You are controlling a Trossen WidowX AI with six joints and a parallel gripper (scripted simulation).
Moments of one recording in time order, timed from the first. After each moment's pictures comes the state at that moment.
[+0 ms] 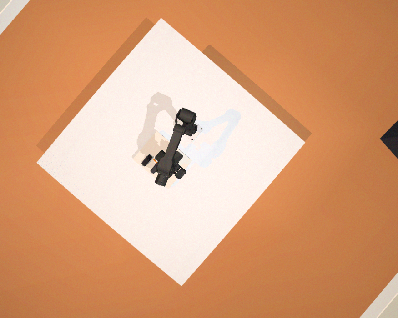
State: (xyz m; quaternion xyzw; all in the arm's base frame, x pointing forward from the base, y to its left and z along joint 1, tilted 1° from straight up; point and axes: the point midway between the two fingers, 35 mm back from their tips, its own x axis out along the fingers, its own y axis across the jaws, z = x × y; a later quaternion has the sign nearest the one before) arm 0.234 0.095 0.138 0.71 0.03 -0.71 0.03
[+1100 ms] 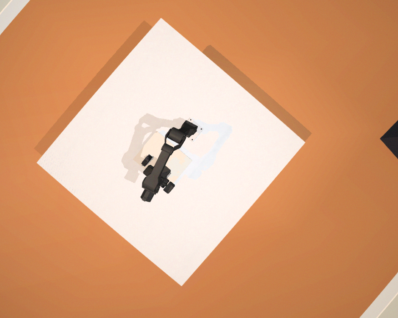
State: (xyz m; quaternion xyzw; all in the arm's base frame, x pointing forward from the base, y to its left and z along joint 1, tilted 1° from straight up) arm 0.336 0.107 0.139 0.71 0.04 -0.70 0.04
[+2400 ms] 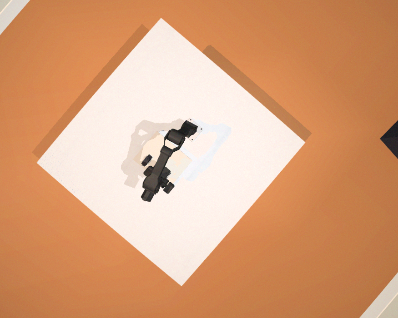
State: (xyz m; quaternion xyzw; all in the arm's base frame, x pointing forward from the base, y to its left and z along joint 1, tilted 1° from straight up) arm 0.345 0.108 0.114 0.71 0.04 -0.70 0.04
